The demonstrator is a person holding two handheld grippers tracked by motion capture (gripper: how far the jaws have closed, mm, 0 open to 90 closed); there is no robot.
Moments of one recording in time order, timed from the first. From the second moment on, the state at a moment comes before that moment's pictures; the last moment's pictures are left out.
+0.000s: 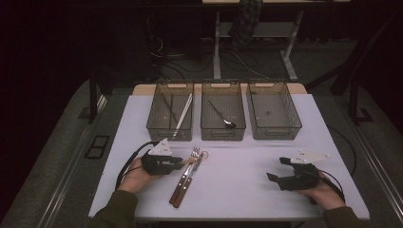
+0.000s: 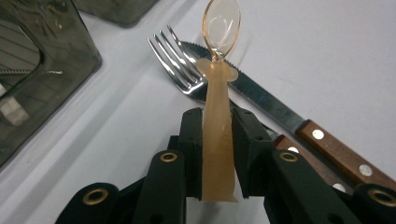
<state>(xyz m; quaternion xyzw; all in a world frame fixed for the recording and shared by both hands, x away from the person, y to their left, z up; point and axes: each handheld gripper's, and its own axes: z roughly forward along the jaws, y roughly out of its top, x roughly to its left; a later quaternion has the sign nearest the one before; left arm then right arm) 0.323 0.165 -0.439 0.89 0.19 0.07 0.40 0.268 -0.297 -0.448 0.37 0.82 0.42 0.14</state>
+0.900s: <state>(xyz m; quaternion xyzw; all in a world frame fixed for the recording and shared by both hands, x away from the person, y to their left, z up) 0.316 0.145 -0.412 0.86 0.26 0.06 0.43 0.268 -0.282 -0.451 0.37 0.80 0.44 0.14</state>
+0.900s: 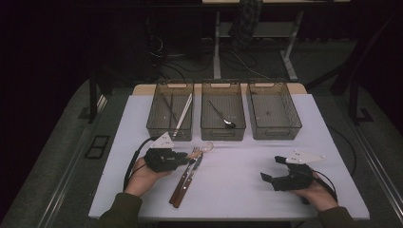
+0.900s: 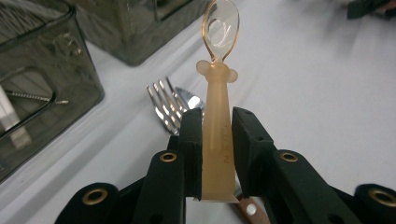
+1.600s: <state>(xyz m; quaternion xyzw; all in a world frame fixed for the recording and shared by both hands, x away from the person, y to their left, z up) 0.340 0.127 -0.390 0.83 0.29 0.07 0.47 0.265 -0.296 -0.451 0.37 0.81 0.44 0.13</state>
